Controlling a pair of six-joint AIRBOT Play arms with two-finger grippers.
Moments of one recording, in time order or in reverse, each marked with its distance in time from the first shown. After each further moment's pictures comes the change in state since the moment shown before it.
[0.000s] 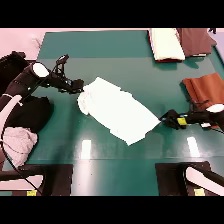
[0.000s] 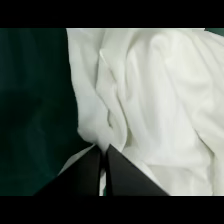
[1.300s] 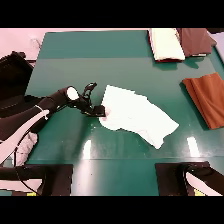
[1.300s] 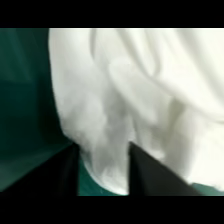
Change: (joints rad) left arm -0.278 -0.079 -0.200 -0.077 0.082 -0.024; right arm 0.411 0.182 1.126 -0.360 0.009 0.151
